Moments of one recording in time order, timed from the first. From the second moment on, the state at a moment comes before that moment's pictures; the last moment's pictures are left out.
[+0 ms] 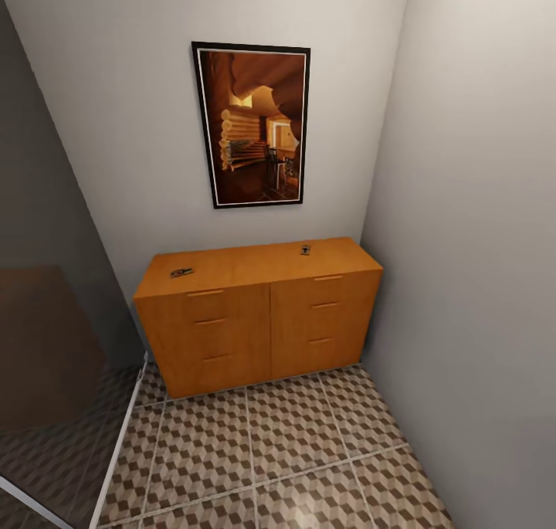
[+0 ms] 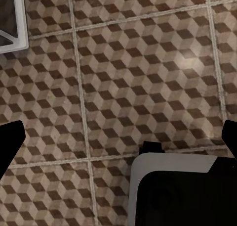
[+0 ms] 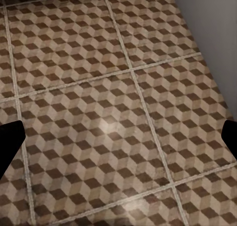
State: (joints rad) left arm -0.25 0.05 -0.14 0.03 0.17 -0.38 0.09; right arm -0.18 0.00 0.40 -0.24 -0.37 -0.53 -0.17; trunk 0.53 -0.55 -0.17
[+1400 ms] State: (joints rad) left arm -0.25 0.06 -0.14 0.04 0.17 -0.38 0.09; right arm -0.18 0.00 0.40 -0.24 -0.37 -0.53 -0.17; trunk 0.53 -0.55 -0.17
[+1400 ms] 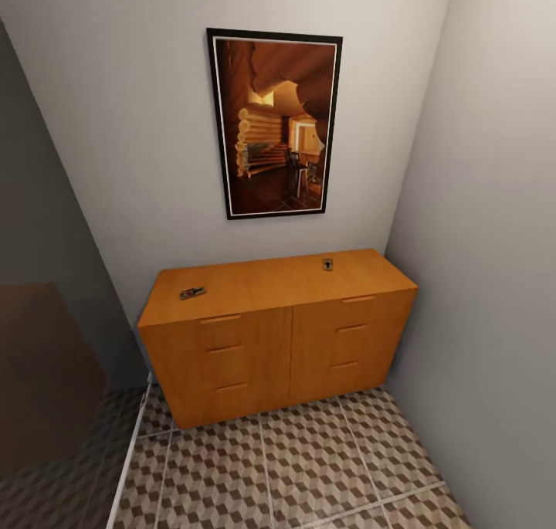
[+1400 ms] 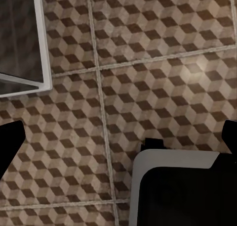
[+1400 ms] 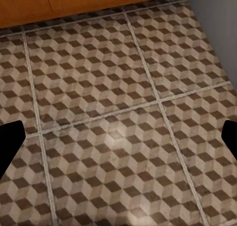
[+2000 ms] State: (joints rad) left arm -0.26 0.06 -0.17 0.03 0.20 -0.41 0.09; right arm -0.22 0.02 0.40 -0.20 -0.37 -0.54 -0.17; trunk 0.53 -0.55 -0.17
